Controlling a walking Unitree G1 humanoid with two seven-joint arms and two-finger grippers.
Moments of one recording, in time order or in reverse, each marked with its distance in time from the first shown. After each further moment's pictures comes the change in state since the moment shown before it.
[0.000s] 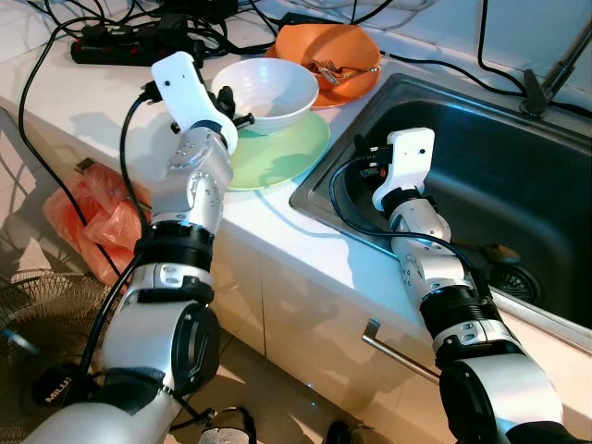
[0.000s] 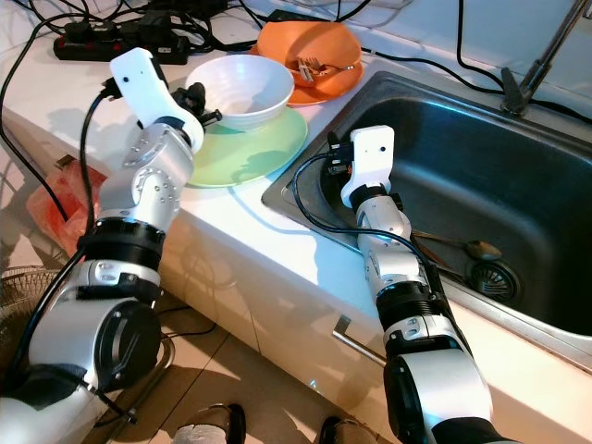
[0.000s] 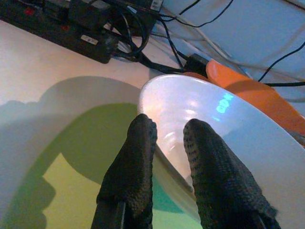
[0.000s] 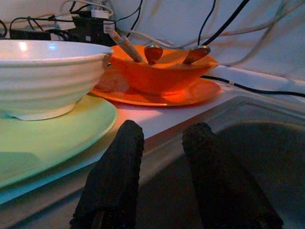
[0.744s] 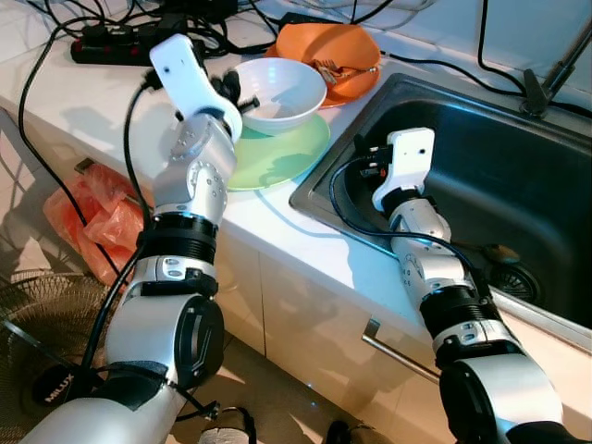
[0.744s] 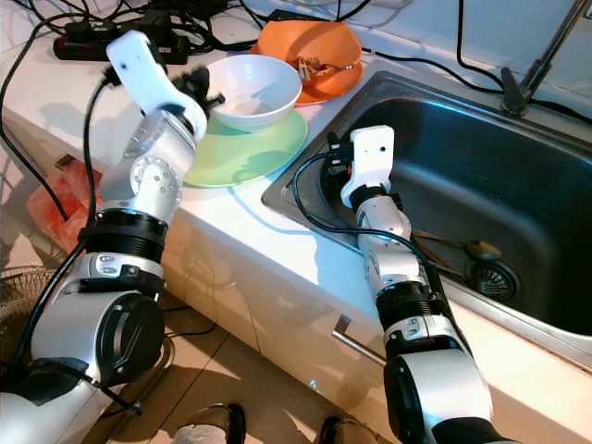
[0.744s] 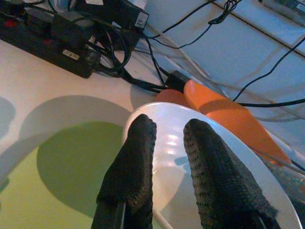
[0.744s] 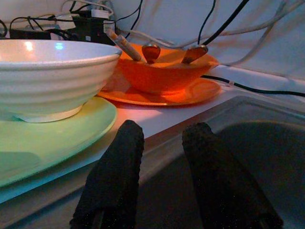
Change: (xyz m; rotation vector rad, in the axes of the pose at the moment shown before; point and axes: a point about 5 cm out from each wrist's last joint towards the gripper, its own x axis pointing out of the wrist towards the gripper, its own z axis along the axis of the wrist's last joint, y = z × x) left arm -0.001 -0.012 0.016 -0.069 -0.044 -0.050; right arm 0.000 0.000 0.000 0.000 0.000 0.002
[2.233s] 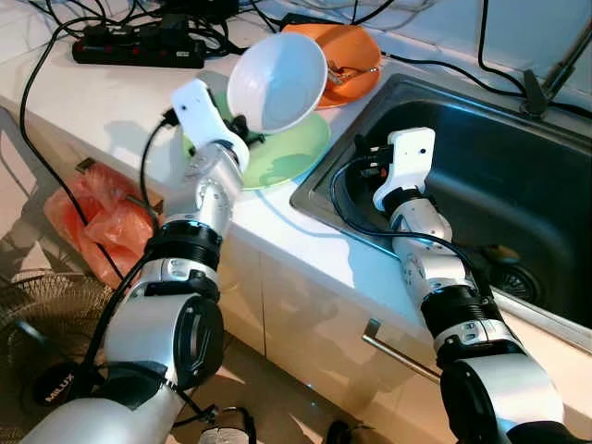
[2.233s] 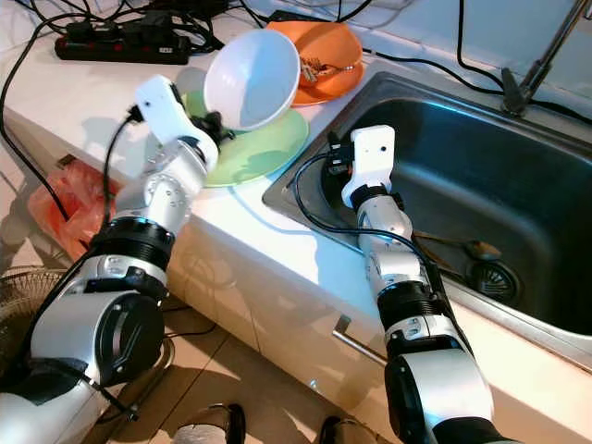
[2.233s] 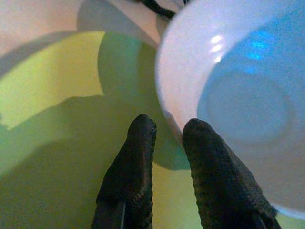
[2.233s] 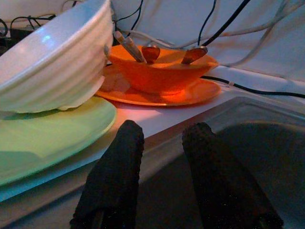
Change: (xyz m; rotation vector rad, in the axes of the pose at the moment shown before) left arm 0.000 0.018 -0.046 -0.004 0.205 0.089; right arm 0.000 -0.002 0.000 -0.006 0.000 0.002
